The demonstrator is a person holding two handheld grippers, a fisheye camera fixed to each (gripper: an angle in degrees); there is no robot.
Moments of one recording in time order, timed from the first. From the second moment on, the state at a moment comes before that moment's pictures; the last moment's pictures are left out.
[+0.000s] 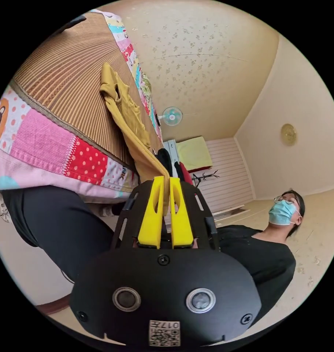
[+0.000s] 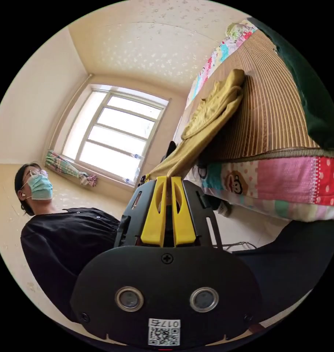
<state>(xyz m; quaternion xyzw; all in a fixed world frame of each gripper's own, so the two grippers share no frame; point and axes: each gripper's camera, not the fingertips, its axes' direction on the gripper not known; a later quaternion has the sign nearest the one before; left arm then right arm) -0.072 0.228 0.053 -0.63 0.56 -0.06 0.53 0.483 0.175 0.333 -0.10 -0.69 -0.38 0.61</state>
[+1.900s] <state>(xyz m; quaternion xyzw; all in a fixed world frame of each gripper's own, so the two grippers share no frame) 0.115 0.350 0.043 -0.50 0.43 0.04 0.76 0.016 0.238 0.150 -0.04 -0.39 -0.67 0.63</state>
